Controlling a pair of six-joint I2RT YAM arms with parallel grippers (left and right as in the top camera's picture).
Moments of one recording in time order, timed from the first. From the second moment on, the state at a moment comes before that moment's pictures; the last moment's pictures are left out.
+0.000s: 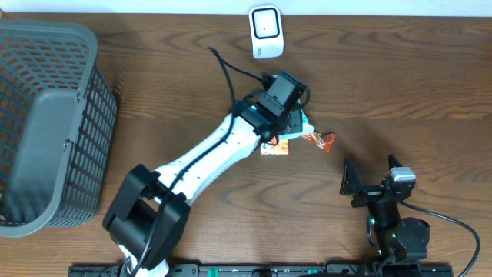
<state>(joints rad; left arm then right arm) -0.73 1.87 1.44 -0.55 0.03 -0.74 0.05 0.01 0.01 -0.07 -0.07 0.15</state>
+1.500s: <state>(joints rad) -0.98 2.12 1.44 -0.43 0.20 -0.49 0.05 0.01 0.01 -0.07 -0.06 0.15</state>
